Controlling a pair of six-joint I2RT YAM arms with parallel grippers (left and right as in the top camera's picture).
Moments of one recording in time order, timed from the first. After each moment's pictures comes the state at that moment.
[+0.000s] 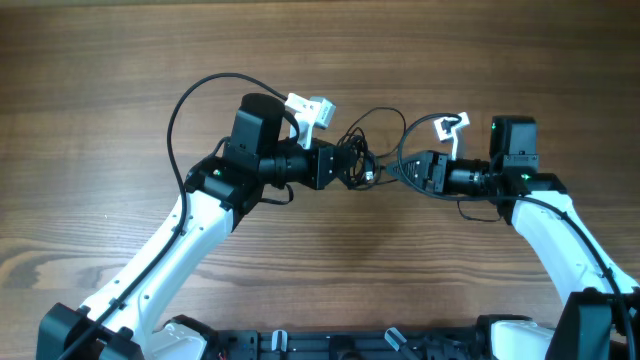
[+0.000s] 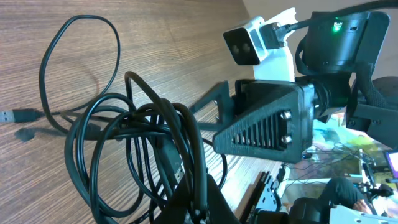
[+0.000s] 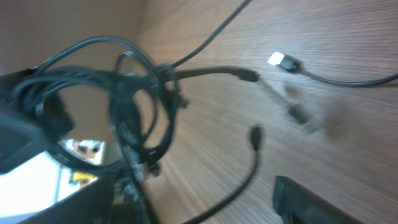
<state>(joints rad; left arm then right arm) -0.46 1.39 0.96 -0.25 0.71 -0.42 -0.01 1.41 0.73 -0.32 -1.06 0.25</state>
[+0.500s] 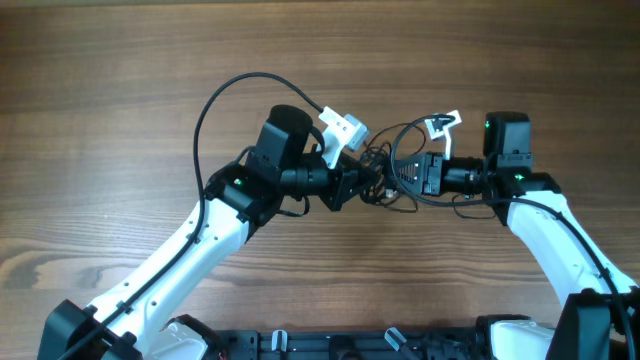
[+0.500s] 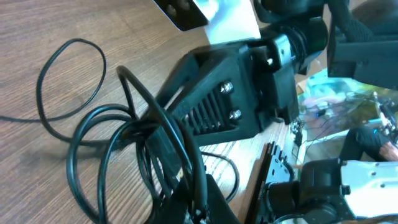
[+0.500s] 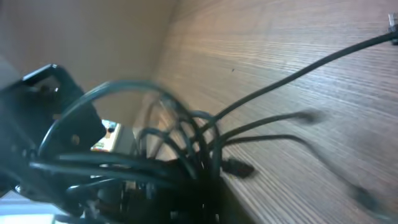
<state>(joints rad) -0.58 1.39 0.96 -0.22 0.70 -0.25 0.03 1.41 0.73 -0.25 -1.14 0.20</state>
